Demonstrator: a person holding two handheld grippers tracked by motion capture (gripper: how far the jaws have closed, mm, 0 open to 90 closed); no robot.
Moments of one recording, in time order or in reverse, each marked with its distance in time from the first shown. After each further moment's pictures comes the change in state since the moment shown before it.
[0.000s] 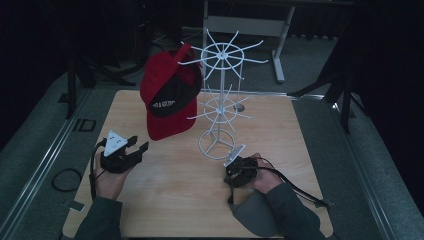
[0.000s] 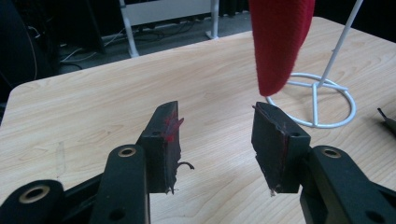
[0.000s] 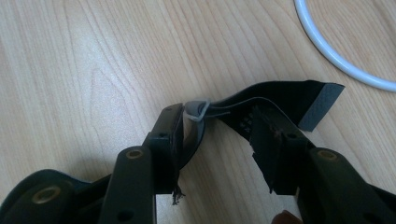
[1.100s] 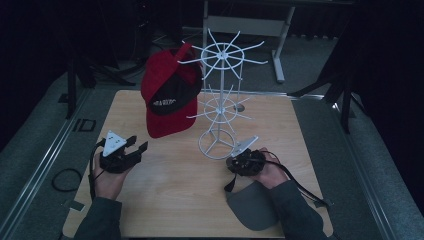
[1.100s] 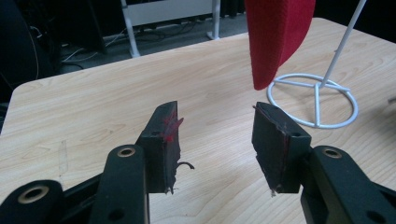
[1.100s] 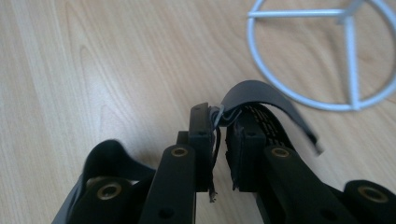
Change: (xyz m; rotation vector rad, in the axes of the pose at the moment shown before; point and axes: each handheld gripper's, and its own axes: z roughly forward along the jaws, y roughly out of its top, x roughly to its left) left arm 0.003 -0.001 -0.001 -0.002 0.007 -0.007; right arm -0.012 -0.001 -0.034 -0.148 -0.024 0.058
